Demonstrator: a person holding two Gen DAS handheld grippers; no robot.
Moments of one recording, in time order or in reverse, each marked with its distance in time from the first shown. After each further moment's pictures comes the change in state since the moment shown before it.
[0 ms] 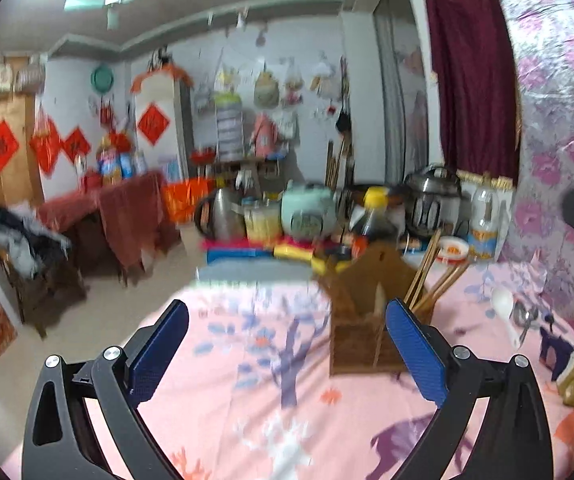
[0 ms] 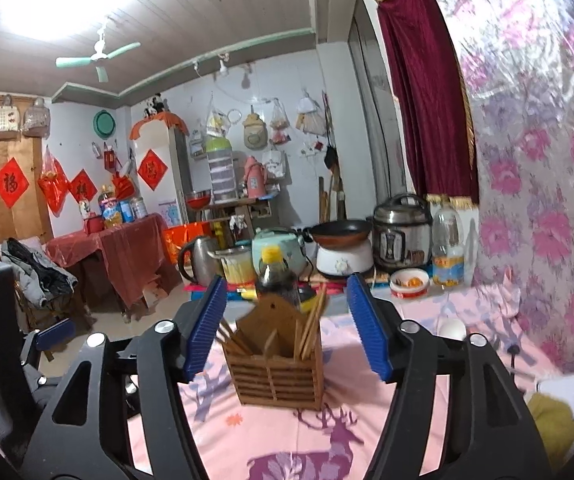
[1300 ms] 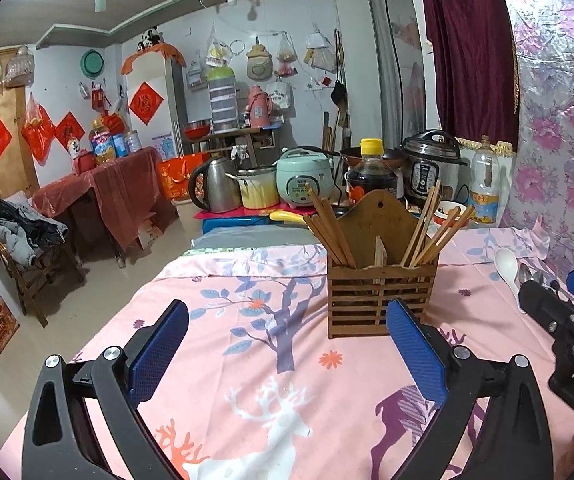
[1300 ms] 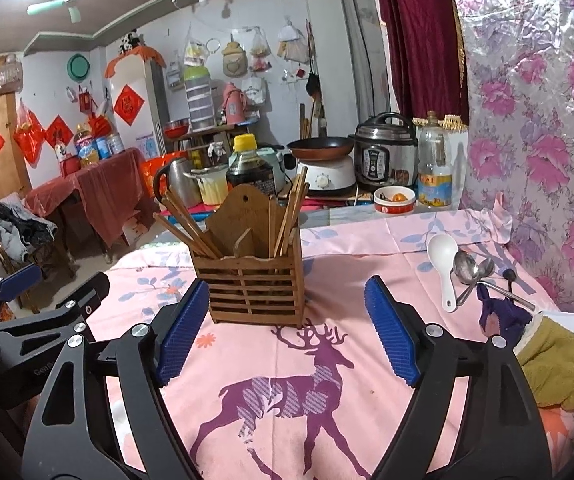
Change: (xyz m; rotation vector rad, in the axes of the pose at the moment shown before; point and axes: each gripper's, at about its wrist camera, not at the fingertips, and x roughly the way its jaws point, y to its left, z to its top) left arm 0.012 -0.009 -0.028 0.036 0.081 -0.015; right arm 0.037 -0.011 -0.065 -0.011 0.264 -0.074
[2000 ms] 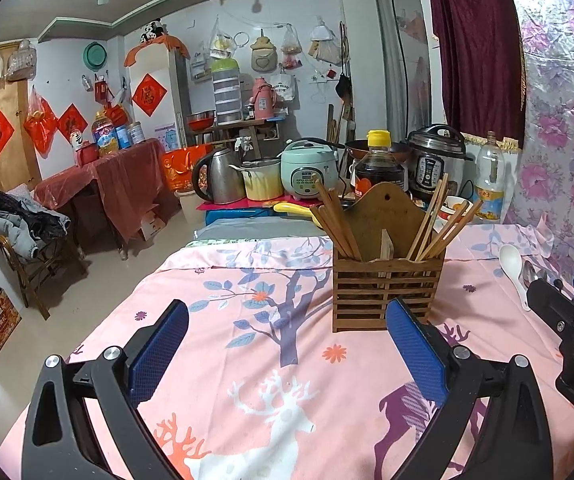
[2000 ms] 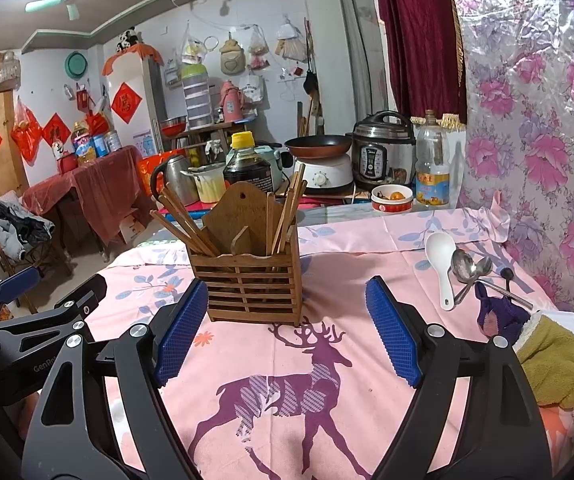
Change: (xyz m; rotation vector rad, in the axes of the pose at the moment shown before) left arm 0.004 0.002 -0.003 -0.008 0.022 0.020; right arm 0.001 -0.001 0.000 0.005 0.004 -0.006
